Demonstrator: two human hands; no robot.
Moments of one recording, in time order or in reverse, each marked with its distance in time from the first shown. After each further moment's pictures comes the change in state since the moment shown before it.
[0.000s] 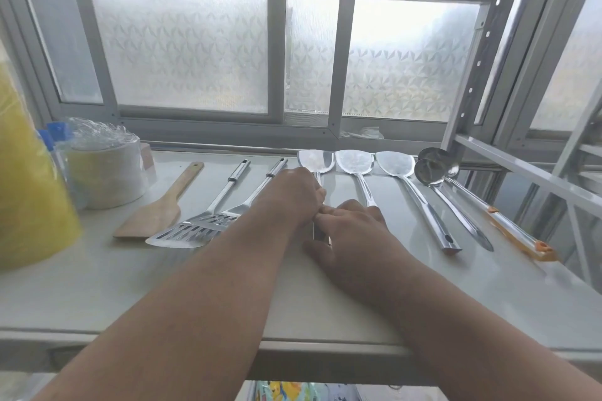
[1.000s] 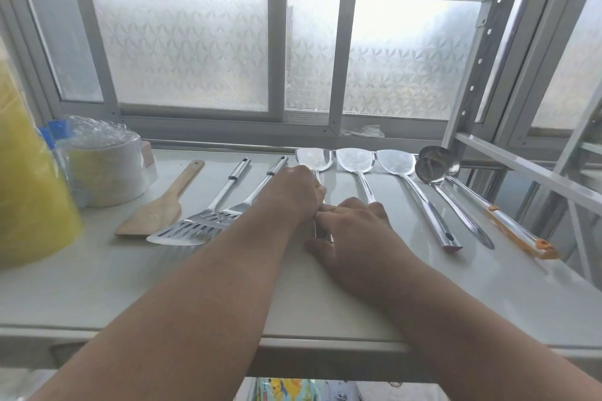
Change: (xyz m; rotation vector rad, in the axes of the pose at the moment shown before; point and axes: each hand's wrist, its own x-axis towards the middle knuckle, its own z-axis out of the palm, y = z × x) left_hand -0.003 0.001 -0.002 0.010 0.000 0.012; right_hand -0.002 0.000 0.000 -0.011 0.043 -0.014
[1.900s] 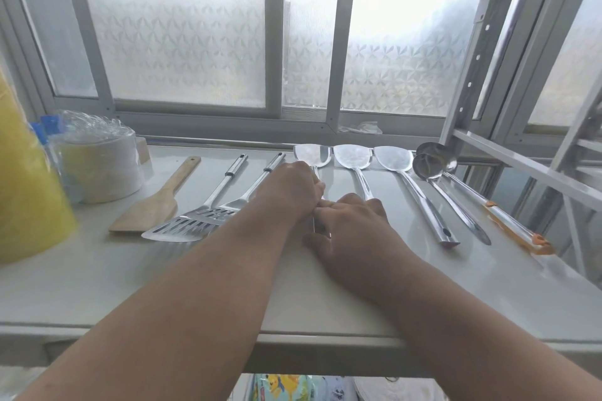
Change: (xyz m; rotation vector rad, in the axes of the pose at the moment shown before) left_hand -0.001 0.003 0.000 0.002 0.000 -0.016; right_hand -0.001 0.000 0.000 0.004 0.013 0.012
